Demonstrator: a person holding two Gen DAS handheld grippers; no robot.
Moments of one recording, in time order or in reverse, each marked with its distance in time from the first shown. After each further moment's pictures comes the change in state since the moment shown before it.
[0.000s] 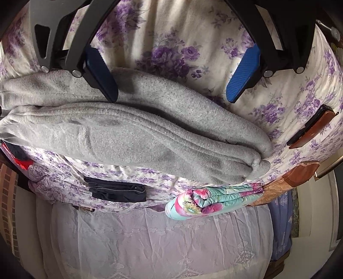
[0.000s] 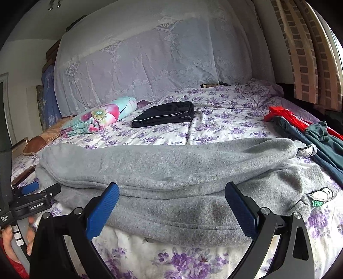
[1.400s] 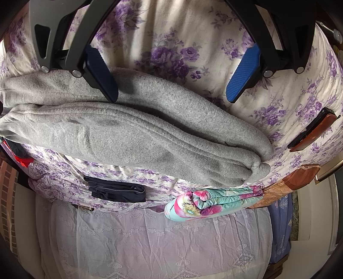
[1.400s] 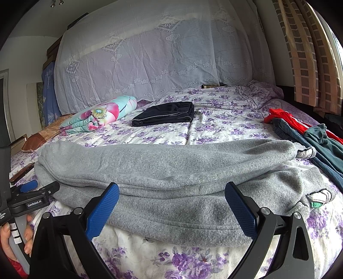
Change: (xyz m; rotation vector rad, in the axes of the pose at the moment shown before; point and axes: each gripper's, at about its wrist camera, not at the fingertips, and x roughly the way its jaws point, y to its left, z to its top) left arm 0.001 0.002 -0.003 -0.012 0.001 -0.006; right arm 0.001 0.002 -0.001 -0.013 -0.003 -0.010
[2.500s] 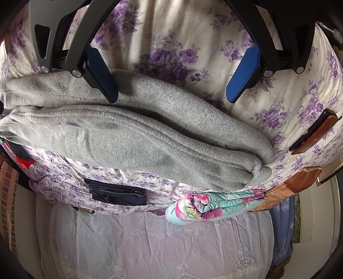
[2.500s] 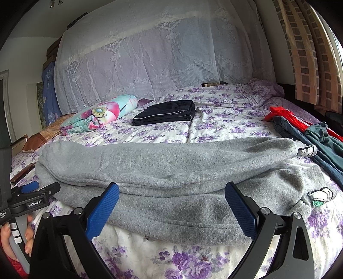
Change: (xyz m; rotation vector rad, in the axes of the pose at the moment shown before) left arm 0.002 0.002 0.000 0.009 0.033 -0.018; right arm 0.002 0.000 -0.001 0.002 0.018 0.010
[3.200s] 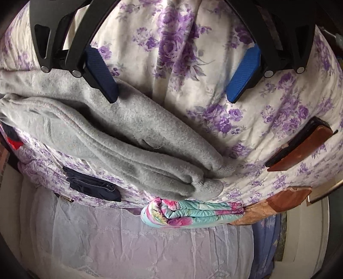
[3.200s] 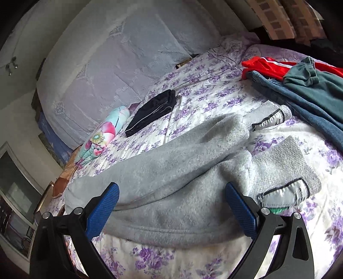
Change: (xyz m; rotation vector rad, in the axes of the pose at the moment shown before) left arm 0.009 0.082 -0.003 -0.116 0.018 0.027; right arm -0.005 -0.117 0.021 0.409 0.127 0.162
